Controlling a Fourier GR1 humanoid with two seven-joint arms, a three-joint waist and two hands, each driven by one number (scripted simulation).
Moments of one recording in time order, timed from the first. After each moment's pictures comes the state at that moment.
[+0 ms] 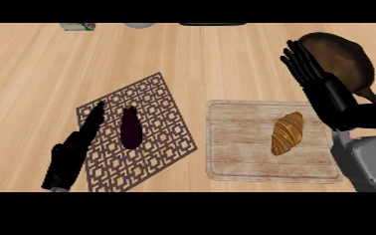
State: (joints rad) left arm 0.07 0.38 -0.28 -1.63 0.07 0.17 0.15; right arm -0.32 -0.50 0.23 -1.49 -0.43 0.06 -0.14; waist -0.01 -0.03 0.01
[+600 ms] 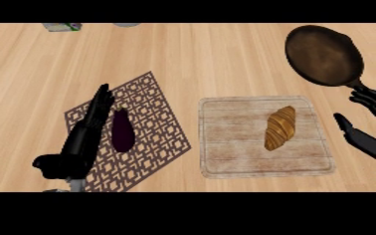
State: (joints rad) left arm 0.01 0.23 -0.24 -1.65 0.13 0.20 -0.05; right arm 0.04 -0.54 -0.05 -1.54 -0.38 -0.20 -0.26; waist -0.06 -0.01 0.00
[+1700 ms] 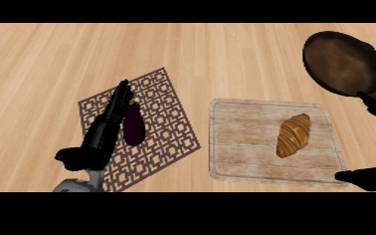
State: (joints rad) left arm -0.06 0.15 -0.26 -1.56 0.12 0.14 -0.11; right arm 0.14 -0.85 0.10 -1.80 -0.01 -0.10 0.27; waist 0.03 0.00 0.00
